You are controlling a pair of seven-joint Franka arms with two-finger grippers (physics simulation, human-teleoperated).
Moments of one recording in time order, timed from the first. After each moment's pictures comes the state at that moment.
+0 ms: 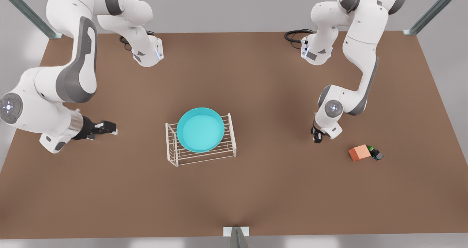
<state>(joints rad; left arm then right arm) -0.05 0.37 -0.15 -2.25 0.27 2.55 -1.87 0.29 0.36 -0.33 -1.33 0.20 1.50 -0.19</state>
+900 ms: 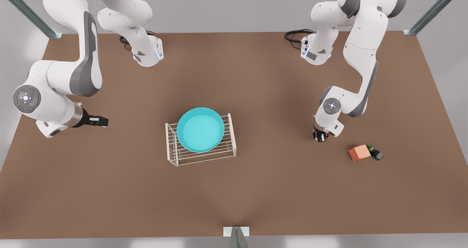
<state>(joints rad) -0.05 0.41 -0.11 -2.27 0.43 2.68 -2.20 0.31 0.19 -0.35 -1.62 -0.01 1.64 0.05</state>
